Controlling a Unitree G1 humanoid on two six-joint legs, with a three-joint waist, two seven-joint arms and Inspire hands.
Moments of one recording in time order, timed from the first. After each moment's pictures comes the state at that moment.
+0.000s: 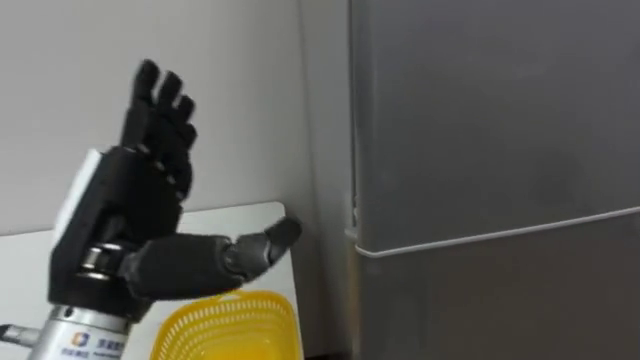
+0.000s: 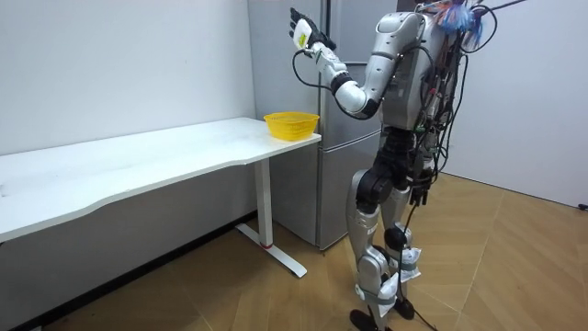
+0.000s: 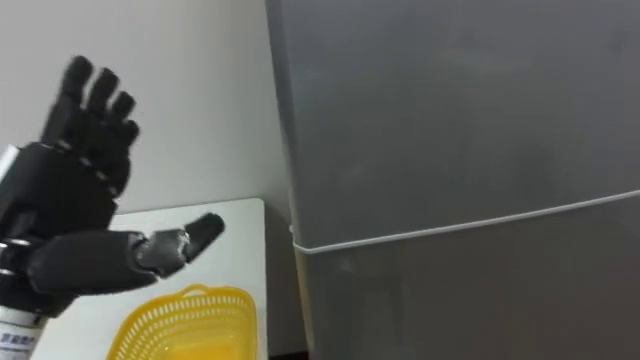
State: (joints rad) left arm -0.06 0.31 0.01 -0.55 -0.40 0.09 -0.08; right arm 0.09 -0.25 -0.06 1.29 -0.40 0.11 0.07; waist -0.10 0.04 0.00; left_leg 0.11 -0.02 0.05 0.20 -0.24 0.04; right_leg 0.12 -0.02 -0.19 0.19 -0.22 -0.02
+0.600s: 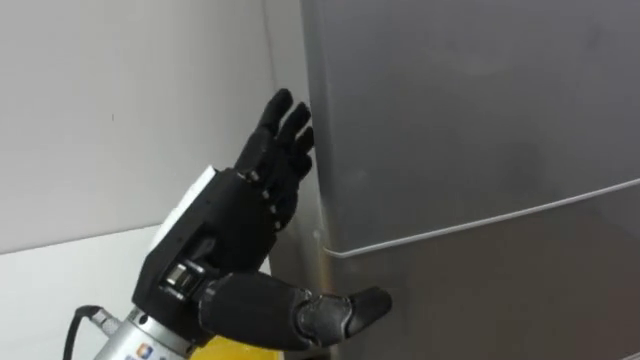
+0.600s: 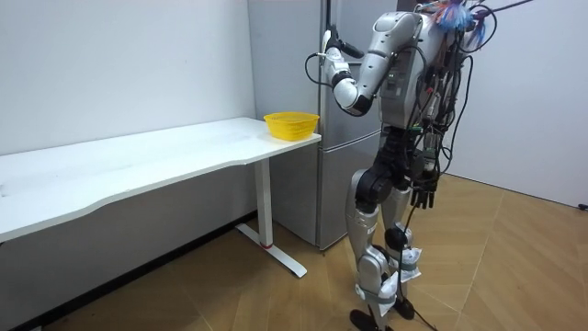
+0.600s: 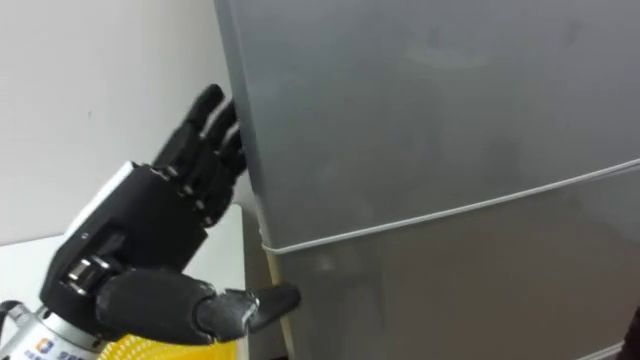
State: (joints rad) left arm -0.10 0.30 -0.08 -0.55 -0.47 0.13 -0.27; right arm 0.06 -0.27 -0.04 1.35 -0.40 0.13 0.08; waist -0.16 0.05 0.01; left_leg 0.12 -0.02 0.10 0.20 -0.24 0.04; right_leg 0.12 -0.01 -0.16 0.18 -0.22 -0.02
